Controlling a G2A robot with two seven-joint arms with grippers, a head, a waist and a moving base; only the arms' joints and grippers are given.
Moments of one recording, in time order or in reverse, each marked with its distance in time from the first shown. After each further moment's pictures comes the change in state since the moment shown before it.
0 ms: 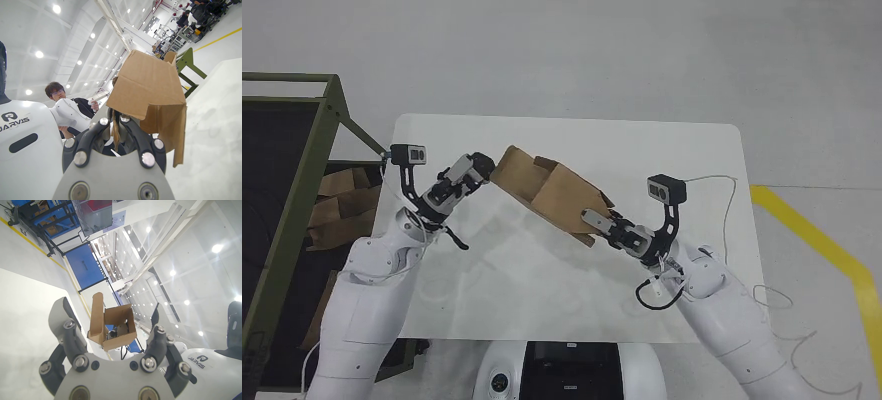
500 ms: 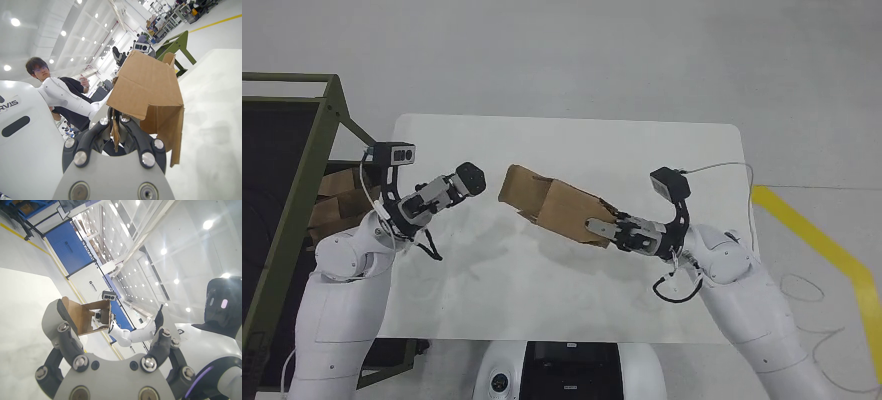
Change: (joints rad) left arm 0.012 0.030 -0.105 -0.021 -0.211 -0.005 -0.373; right arm 0.050 0.042 0.082 -0.032 -0.035 0.048 0.254
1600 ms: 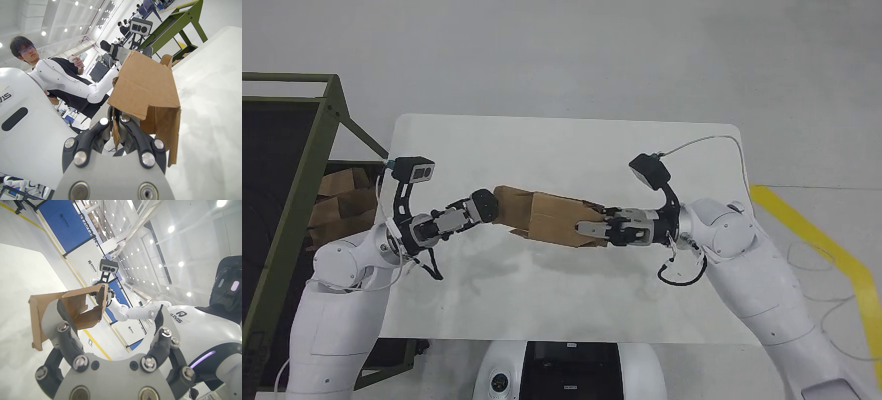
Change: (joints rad) left arm 0.057 0.013 0.019 -0.080 0.033 0.023 -0.103; right arm 0.155 0.037 -0.095 0.015 0.052 0.094 0.128
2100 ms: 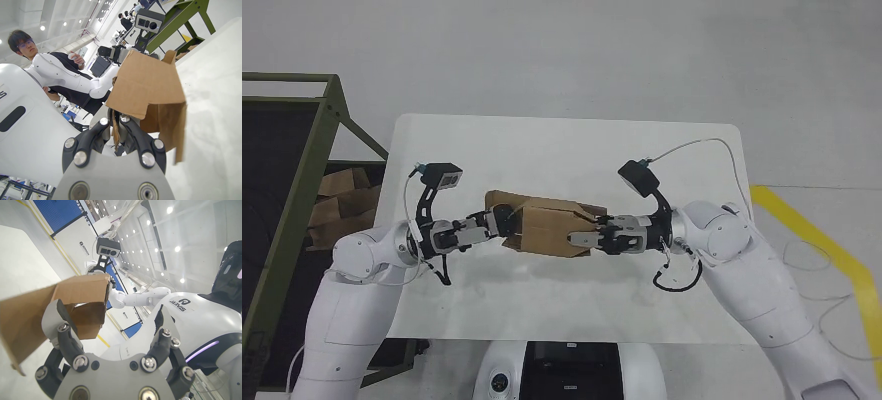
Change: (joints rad) left arm -0.064 0.007 0.089 0.045 -0.018 0.009 -0.112; right arm 0.012 0.000 -0.033 -0.016 0.001 0.025 0.031
